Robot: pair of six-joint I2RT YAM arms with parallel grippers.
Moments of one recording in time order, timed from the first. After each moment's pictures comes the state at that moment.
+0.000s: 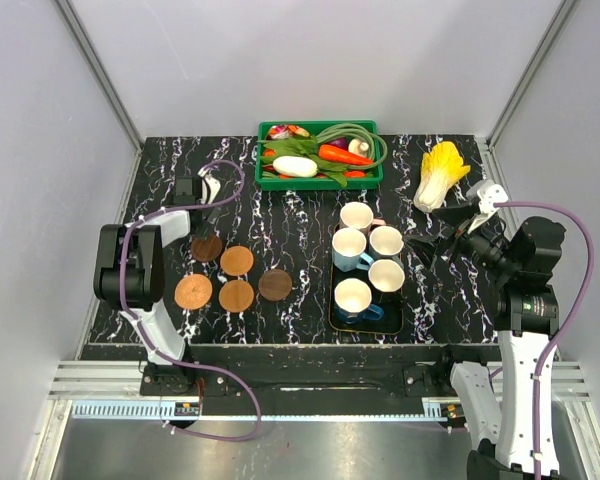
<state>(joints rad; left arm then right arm) -0.03 1.80 1.04 -0.10 -0.34 0.50 -0.14 0.66 0.93 -0.41 -0.90 -0.07</state>
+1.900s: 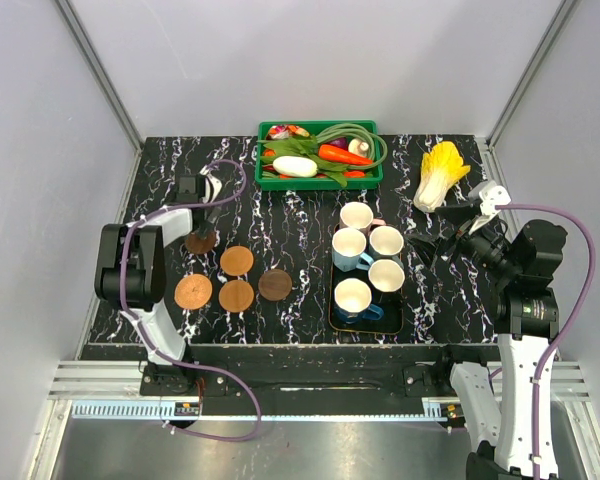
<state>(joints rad) -0.05 1.80 1.06 -0.16 -0.38 0.51 -0.14 0.64 0.93 -0.39 -0.88 -0.07</state>
